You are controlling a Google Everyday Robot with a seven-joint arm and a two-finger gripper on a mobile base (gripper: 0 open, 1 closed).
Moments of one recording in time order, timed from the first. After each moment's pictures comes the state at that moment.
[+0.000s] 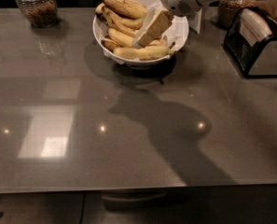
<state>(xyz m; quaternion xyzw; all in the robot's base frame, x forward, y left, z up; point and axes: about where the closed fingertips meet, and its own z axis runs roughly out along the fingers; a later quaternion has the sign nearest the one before) 0.627 -0.003 1.026 -0.64 0.57 0.09 0.50</state>
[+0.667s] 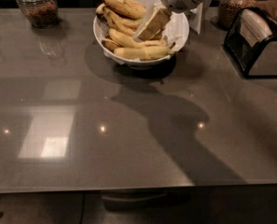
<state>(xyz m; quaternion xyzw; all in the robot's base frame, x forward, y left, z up) 0.664 -0.008 1.026 -0.64 0.56 0.05 0.53</state>
